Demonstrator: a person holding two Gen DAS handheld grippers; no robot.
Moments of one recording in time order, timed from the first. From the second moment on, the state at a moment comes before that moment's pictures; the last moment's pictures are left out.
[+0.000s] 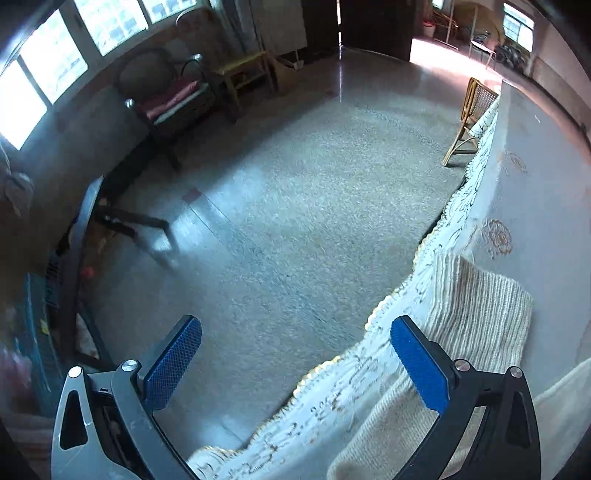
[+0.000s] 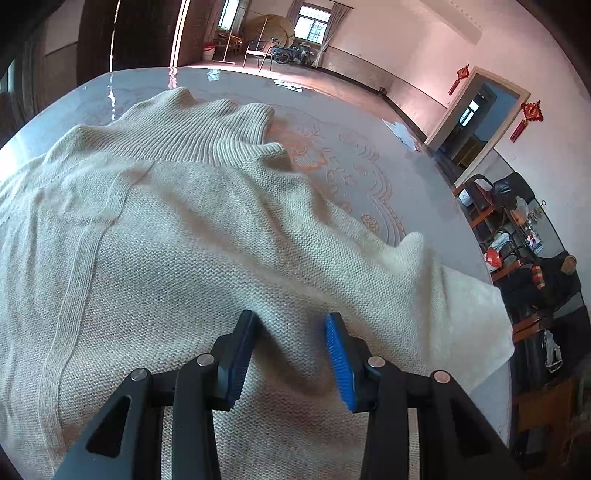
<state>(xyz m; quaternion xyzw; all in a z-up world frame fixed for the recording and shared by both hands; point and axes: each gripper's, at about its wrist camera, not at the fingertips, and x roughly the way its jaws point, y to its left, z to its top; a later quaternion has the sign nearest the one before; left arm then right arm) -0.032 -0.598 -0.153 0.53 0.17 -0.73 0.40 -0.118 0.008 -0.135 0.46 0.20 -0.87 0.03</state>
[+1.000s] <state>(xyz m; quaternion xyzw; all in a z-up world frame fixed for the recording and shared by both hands) -0.050 -0.571 -0.123 0.48 0.13 -0.84 0.22 -0.103 -0.002 -0.137 0.47 0.16 -0.87 0.04</state>
